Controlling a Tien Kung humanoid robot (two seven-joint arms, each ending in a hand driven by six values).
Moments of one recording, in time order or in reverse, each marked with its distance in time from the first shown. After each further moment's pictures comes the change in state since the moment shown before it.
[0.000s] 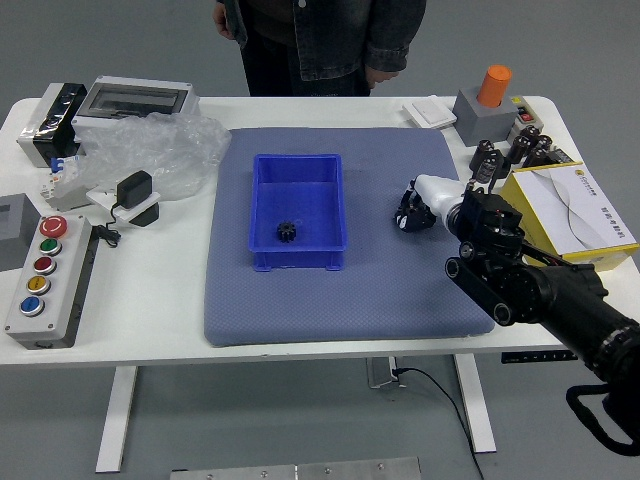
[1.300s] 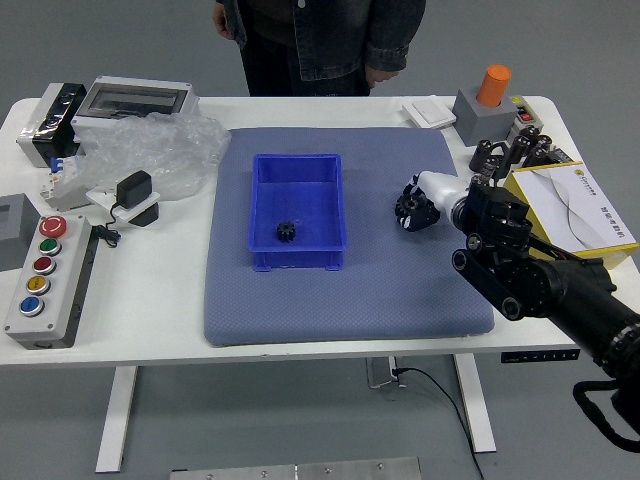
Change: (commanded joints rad) left arm 0.003 0.008 -0.006 0.000 0.001 -0.001 -0.001; right arm 0.005 -0.022 0.017 0.037 0.016 0.040 0.004
